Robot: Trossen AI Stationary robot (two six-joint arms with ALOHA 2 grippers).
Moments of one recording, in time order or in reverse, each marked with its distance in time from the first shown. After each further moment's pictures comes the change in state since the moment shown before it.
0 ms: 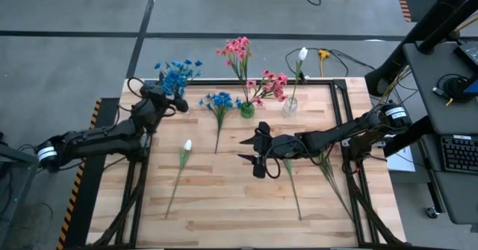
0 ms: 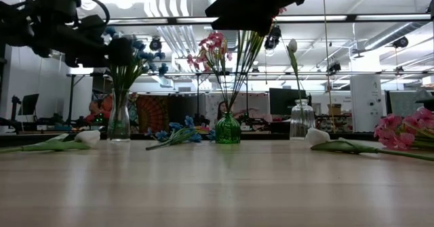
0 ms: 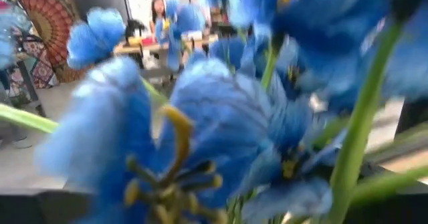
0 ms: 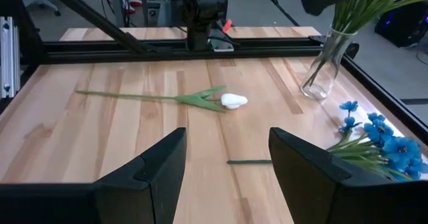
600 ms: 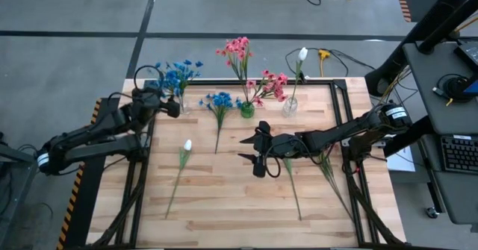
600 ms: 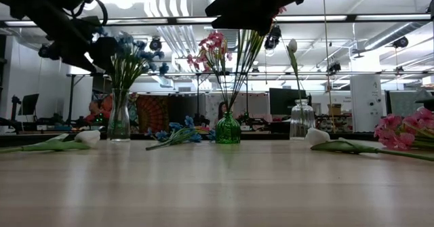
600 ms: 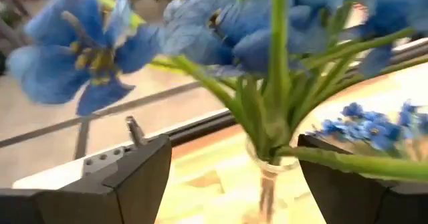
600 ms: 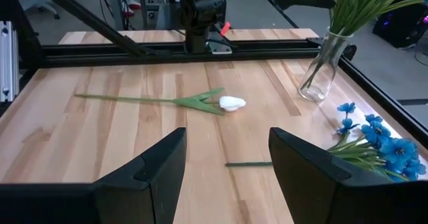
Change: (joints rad) left arm 0.000 -0.109 0.302 -0.955 0.040 -0.305; right arm -0.003 -0.005 0.001 0.002 0.000 0.001
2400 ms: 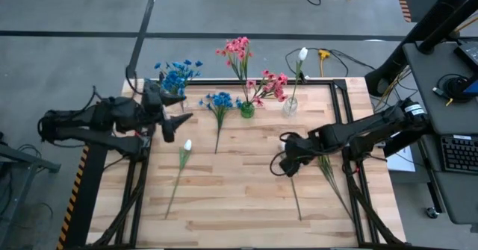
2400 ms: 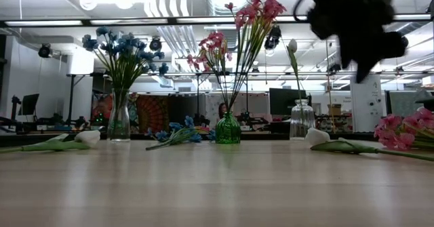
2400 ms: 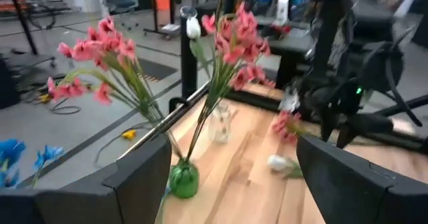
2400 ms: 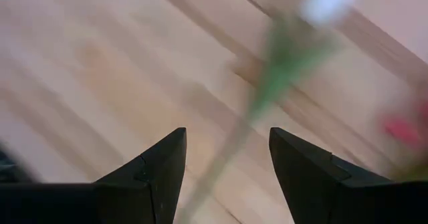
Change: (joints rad) left arm -0.602 0.100 0.403 0.054 0.193 0.083; right arm 0.032 -0.216 0.001 -1.119 -0.342 1.089
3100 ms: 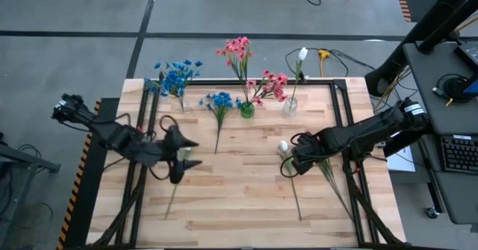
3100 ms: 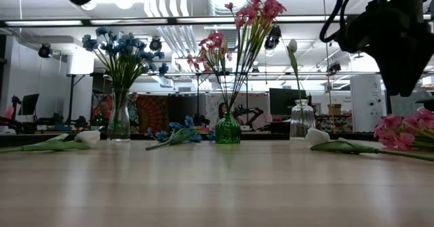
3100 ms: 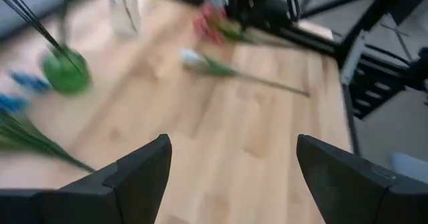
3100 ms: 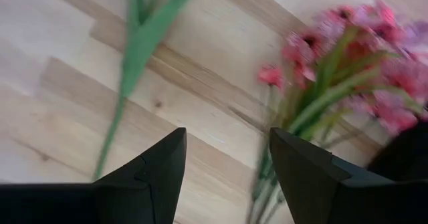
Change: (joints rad) left arm -0.422 0.258 -0.006 -0.133 -0.040 -0.464; right arm 0.027 0.001 -0.047 -0.250 0.058 0.080
